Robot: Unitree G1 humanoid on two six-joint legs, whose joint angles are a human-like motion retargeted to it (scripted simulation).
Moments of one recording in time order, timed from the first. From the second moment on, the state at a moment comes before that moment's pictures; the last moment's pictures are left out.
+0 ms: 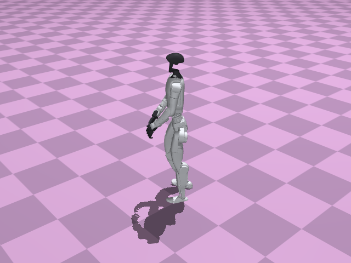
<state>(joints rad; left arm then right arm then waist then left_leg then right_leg) -0.20 0.26 -0.70 0.82 0.00 -0.08 -0.41 -0.13 -0.32 0.77 0.73 -0.02 -0.09 0.24 -0.03 0.02 -0.31 -0.26 -0.04 0.13 -0.04 -0.31 0.13 -0.47 -0.24 -0.41 0.68 -0.55 -0.15</state>
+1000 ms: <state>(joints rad) -0.09 0.35 -0.63 0.03 -0.40 0.05 -0.67 -0.30 -0.38 0.88 0.12 0.04 -0.07 0.38 -0.03 0.01 -0.27 -0.37 0.14 0.30 0.19 -0.34 0.17 -0.50 -0.13 -0.40 0.58 -0.52 -0.19</state>
